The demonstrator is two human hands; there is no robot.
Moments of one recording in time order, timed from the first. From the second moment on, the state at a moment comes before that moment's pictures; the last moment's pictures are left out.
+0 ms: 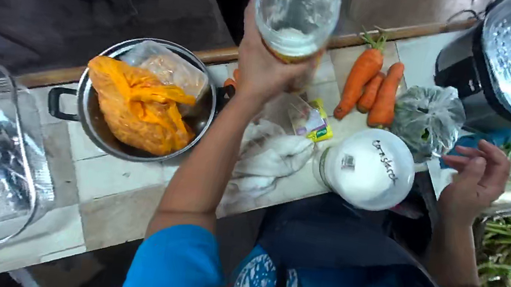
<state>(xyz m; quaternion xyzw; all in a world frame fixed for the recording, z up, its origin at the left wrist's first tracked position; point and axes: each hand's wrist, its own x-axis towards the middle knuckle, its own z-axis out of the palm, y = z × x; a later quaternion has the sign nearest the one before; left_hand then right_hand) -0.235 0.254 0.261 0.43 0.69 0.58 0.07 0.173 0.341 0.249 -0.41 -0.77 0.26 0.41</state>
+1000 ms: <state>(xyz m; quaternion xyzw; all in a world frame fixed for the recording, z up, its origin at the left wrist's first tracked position) -0.110 0.135 0.218 0.48 0.65 0.52 0.26 0.109 0.305 0.309 -0.14 -0.97 0.17 0.03</state>
